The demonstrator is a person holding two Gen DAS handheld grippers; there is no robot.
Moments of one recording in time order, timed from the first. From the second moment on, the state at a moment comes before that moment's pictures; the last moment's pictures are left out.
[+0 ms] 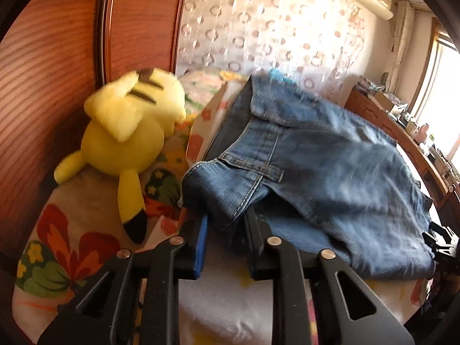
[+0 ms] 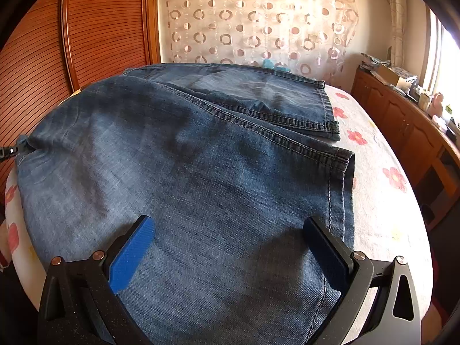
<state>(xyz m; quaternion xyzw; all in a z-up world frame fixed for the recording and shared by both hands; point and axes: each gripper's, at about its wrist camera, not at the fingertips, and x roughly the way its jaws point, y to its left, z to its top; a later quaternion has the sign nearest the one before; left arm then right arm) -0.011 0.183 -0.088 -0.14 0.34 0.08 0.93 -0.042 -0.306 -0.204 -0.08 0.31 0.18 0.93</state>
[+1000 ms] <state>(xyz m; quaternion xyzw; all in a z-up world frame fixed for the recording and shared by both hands) 0.084 0.121 0.014 -0.04 0.26 0.02 0.96 0.003 -0.239 -0.170 -0.08 0.33 0.34 0.88</state>
